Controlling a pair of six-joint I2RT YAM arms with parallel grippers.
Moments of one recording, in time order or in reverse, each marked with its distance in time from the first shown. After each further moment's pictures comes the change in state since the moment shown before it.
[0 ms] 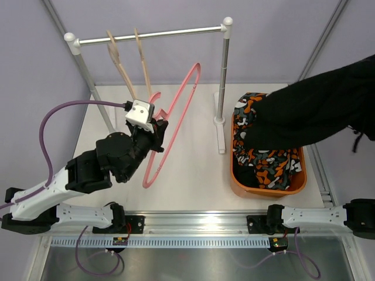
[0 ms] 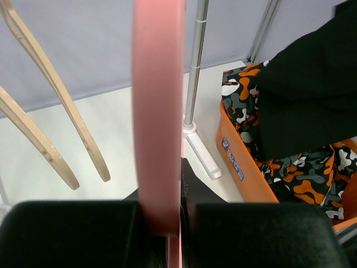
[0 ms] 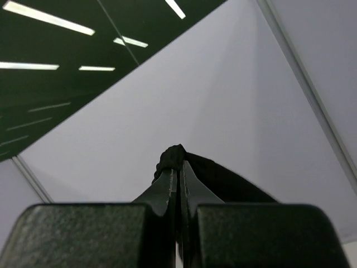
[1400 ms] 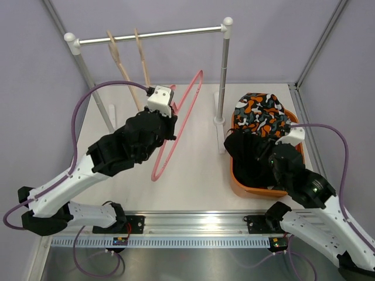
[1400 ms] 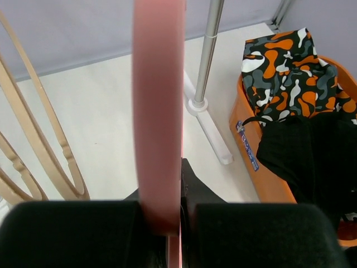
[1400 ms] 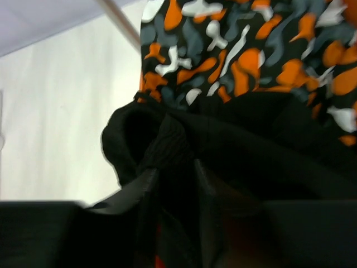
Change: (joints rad) left arm 0.206 0.172 0.079 -0.103 0.187 -0.097; right arm -0.625 -0.314 -1.043 -1.087 -0.360 1.342
